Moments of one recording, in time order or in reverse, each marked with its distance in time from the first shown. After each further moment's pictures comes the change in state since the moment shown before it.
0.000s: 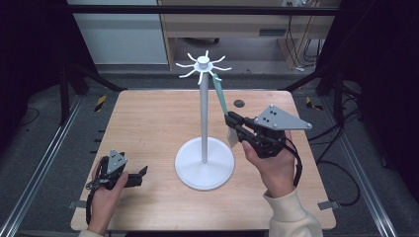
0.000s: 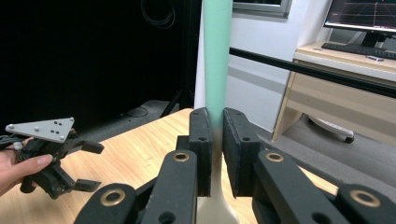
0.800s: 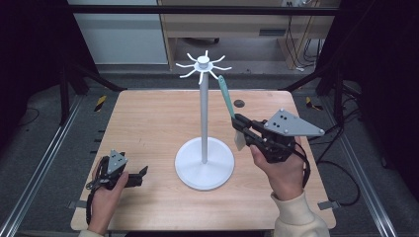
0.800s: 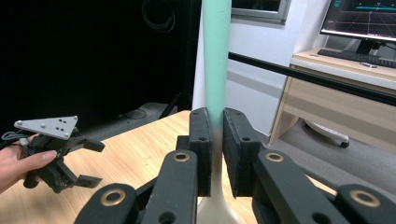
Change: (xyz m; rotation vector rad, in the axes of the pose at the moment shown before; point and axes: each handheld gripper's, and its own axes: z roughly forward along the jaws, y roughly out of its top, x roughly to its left) left arm 0.000 0.000 0.000 0.002 -0.001 0.001; right arm -0.001 0.001 -0.018 -0.015 -0.002 -0.015
